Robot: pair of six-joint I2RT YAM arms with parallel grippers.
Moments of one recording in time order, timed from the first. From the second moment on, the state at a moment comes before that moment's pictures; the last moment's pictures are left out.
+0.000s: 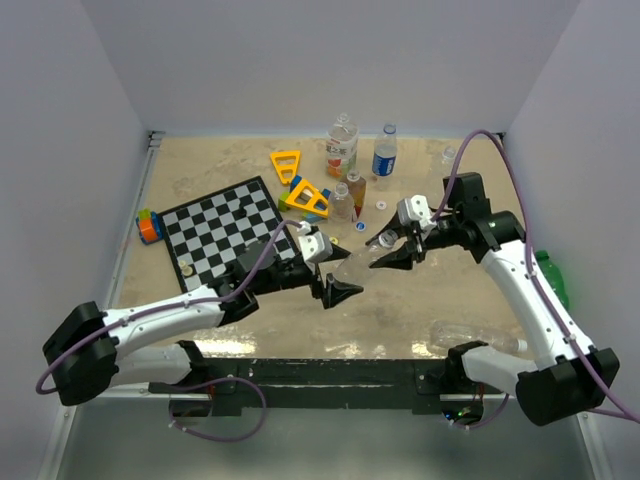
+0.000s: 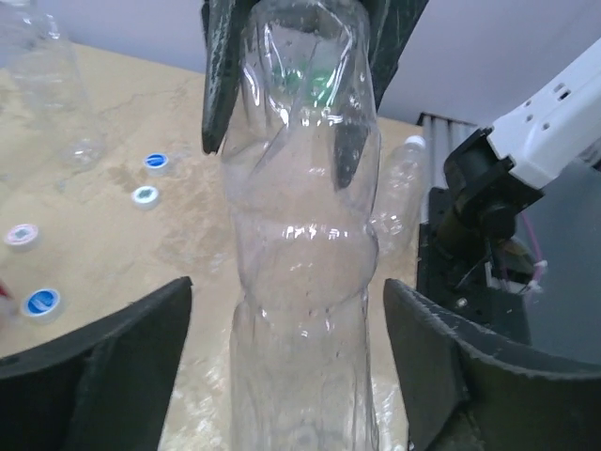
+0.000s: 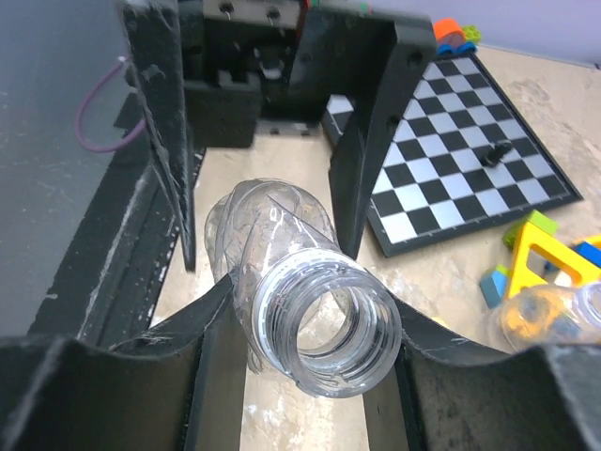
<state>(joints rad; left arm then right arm) -0.95 1.19 0.62 0.55 0.38 -0.12 0.27 1.15 1.15 -0.89 -1.30 -1.00</state>
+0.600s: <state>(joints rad) -0.95 0.70 0.64 -0.05 -0.04 0.20 -0.01 1.04 1.13 -0.73 -0.74 -0.73</state>
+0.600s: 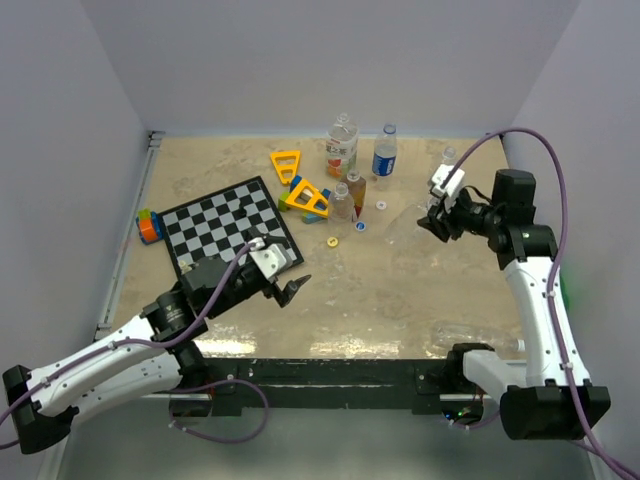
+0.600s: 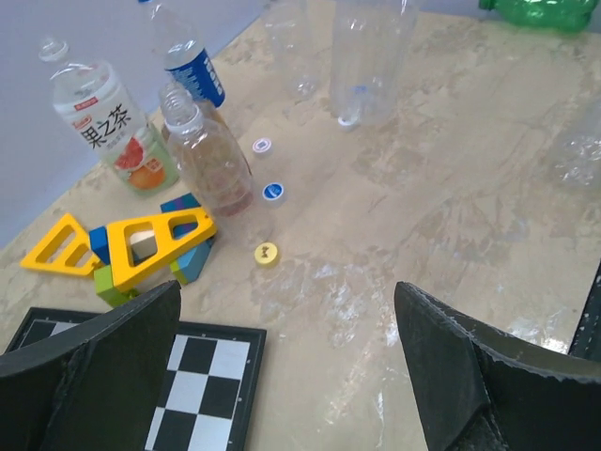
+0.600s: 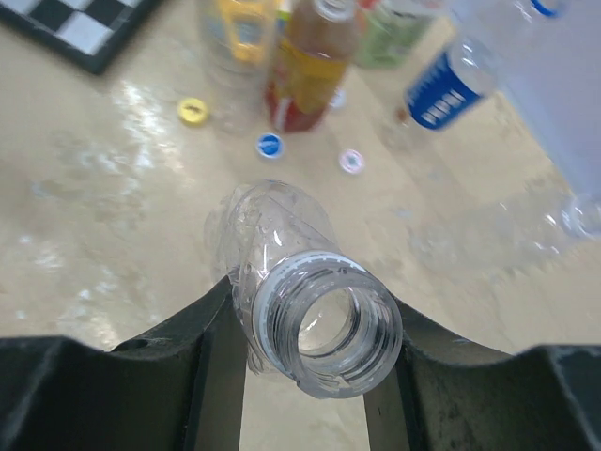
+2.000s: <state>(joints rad) -0.95 0.59 0.56 -0.08 -0.11 0.21 -0.29 1.64 1.25 -0.31 -0.39 -0.60</state>
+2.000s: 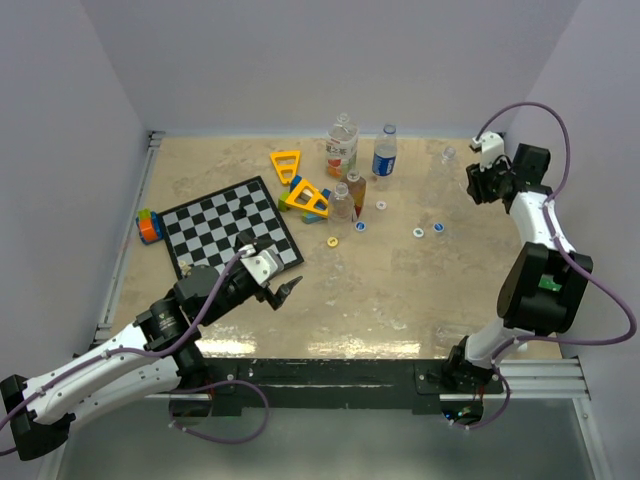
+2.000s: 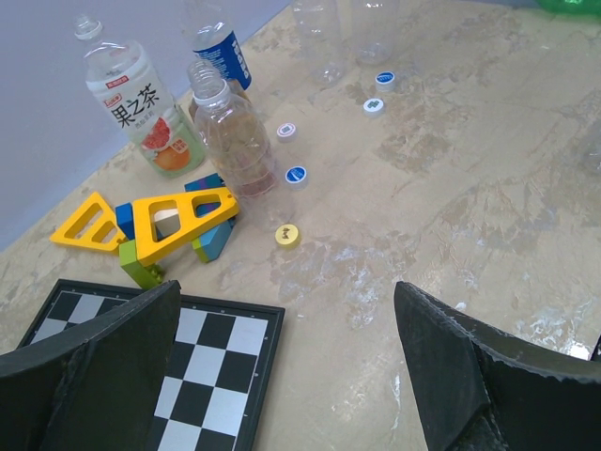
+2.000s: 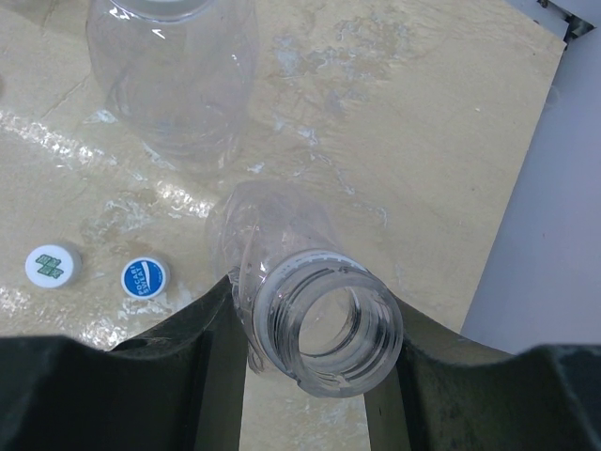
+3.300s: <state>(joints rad) -0.95 0.59 0.56 -0.08 -0.11 0.22 -0.26 1.53 1.28 -0.37 -0.36 -0.64</state>
